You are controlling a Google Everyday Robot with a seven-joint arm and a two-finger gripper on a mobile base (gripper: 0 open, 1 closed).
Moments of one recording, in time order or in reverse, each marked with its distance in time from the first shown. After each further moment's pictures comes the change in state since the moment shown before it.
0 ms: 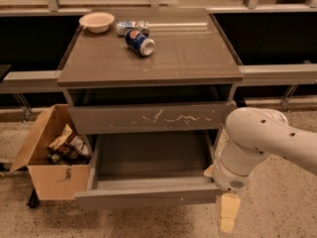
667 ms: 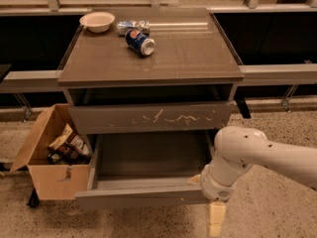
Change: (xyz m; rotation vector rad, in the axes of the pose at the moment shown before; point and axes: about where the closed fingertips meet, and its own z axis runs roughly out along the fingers) arm -0.011 -0.023 0.071 -0.027 -0.083 -0.164
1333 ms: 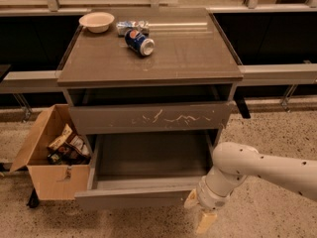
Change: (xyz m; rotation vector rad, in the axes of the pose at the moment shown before) arm 0.012 -0.012 0.063 -0.023 -0.084 -0.077
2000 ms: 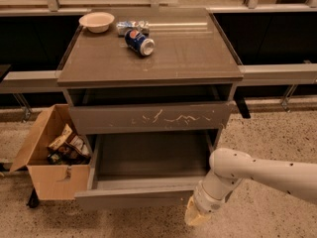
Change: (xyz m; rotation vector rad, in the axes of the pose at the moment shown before) arm 0.011 -0.012 0.039 -0.034 -0.038 0.007
